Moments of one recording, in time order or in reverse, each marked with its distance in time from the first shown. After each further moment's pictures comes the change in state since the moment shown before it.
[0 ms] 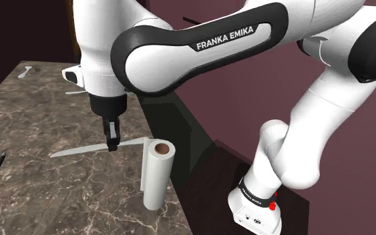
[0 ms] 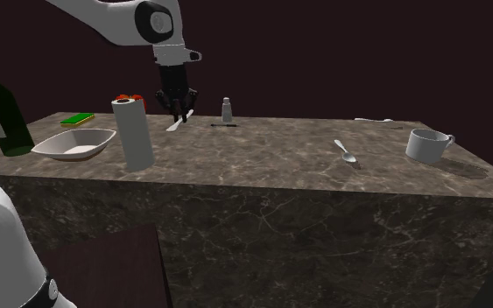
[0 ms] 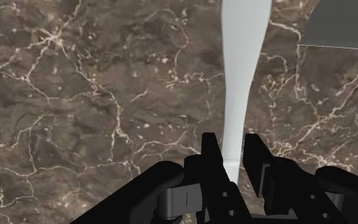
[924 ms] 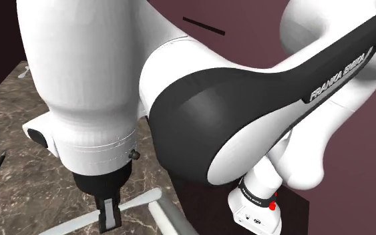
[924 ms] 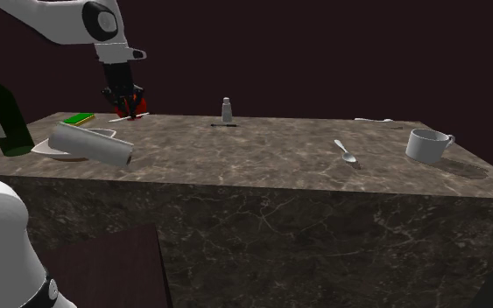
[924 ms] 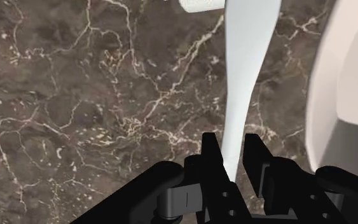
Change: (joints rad) arm 0.150 -0.036 0.193 -0.022 0.036 -0.015 0.325
